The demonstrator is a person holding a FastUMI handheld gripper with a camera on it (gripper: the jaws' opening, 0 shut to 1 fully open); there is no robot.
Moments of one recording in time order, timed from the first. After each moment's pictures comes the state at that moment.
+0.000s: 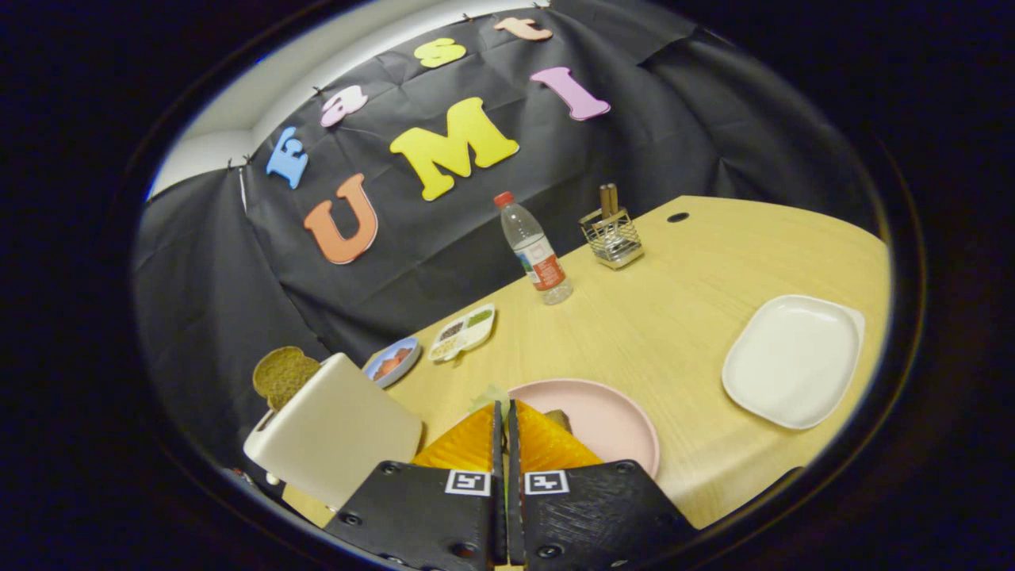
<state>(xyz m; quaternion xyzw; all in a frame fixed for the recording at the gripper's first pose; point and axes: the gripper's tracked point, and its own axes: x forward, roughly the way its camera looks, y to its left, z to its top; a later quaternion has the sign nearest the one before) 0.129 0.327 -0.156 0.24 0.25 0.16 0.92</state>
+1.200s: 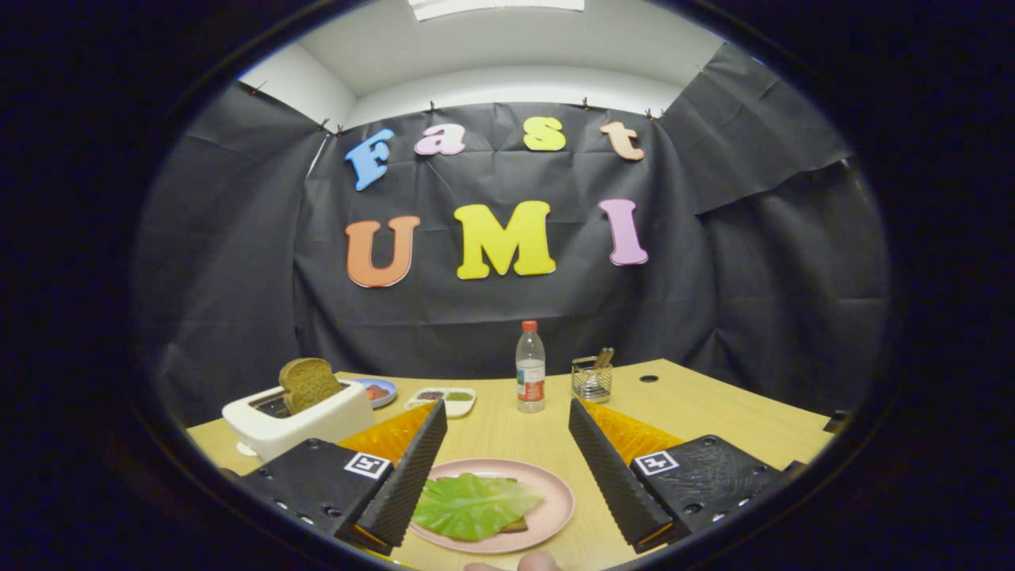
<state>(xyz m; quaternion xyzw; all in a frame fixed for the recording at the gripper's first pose) 0.078 0.310 -0.019 0.05 0.03 0.11 0.99</state>
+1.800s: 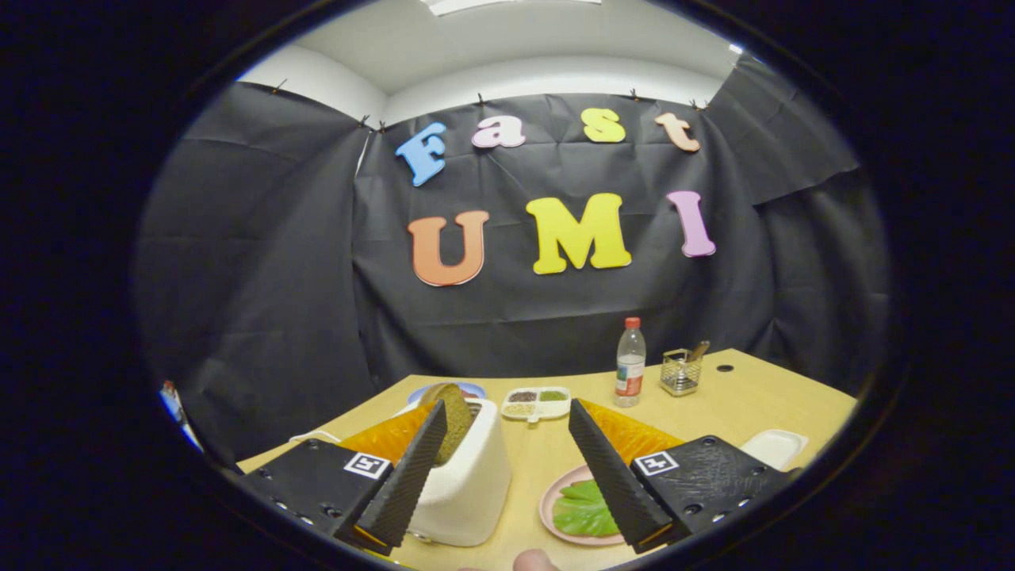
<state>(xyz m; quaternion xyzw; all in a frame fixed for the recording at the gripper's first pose) 0.050 0.466 0.003 0.07 0.08 0.20 0.97</state>
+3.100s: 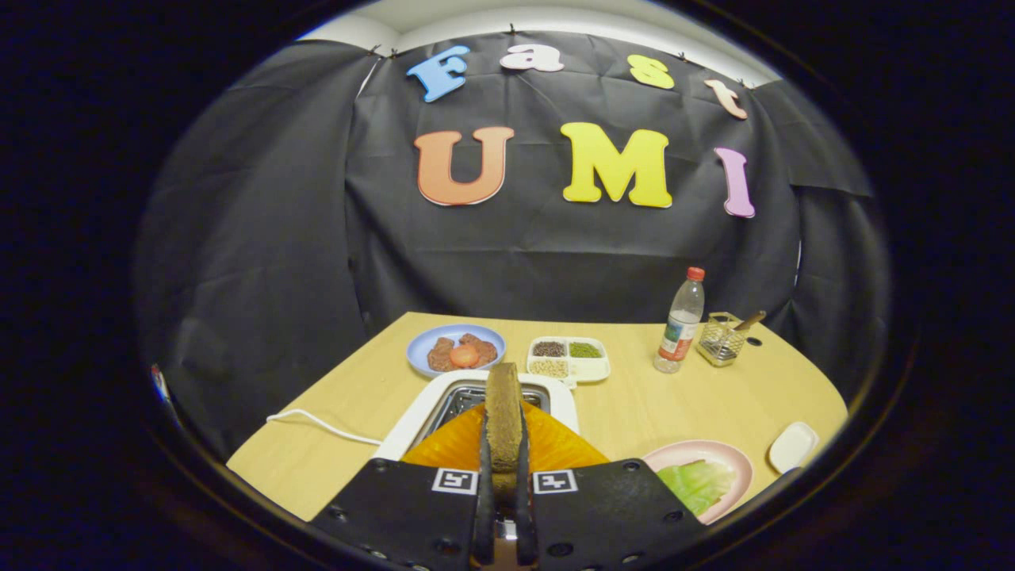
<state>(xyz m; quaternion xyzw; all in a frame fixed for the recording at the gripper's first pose) 0.112 0.555 -0.042 0.01 0.20 0.20 0.96</state>
